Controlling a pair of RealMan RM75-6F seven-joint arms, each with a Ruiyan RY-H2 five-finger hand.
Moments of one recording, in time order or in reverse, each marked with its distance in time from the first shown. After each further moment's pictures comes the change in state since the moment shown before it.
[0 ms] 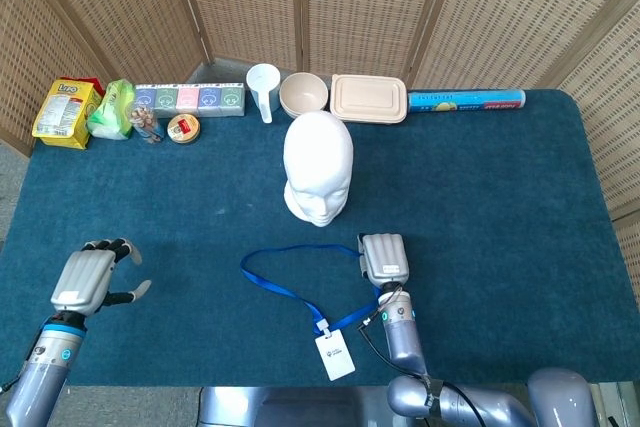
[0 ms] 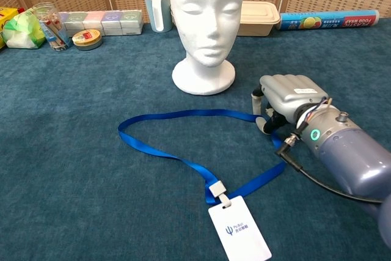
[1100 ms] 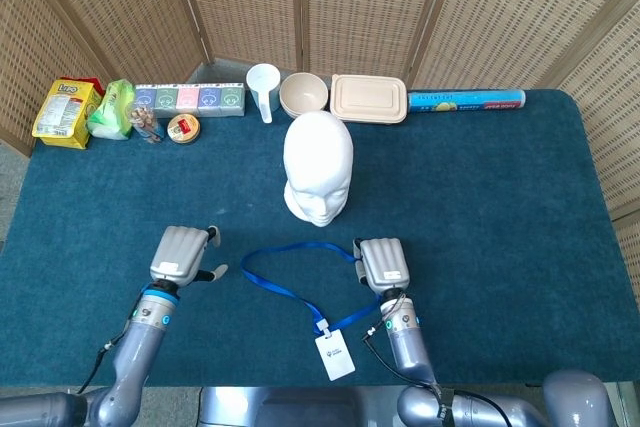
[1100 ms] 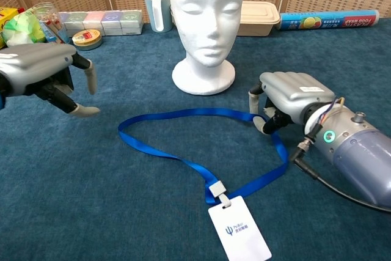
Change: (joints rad) left arm -0.255 -0.372 -0.132 0.074 -0.281 -0.024 0.481; right arm -0.029 0.066 -0.044 -0.111 -0.058 0.007 0.059
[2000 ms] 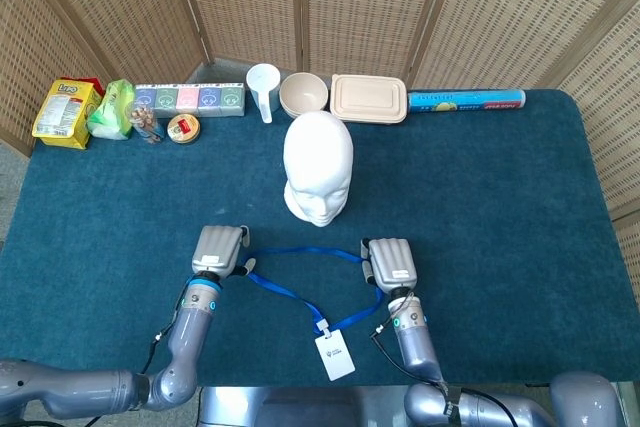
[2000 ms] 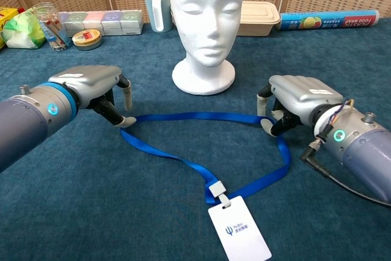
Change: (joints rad) left arm -0.173 -0.238 -0.062 0.203 -0.262 0.010 0.100; right arm -0.012 0.026 0.001 0.011 0.020 -0.031 0.055
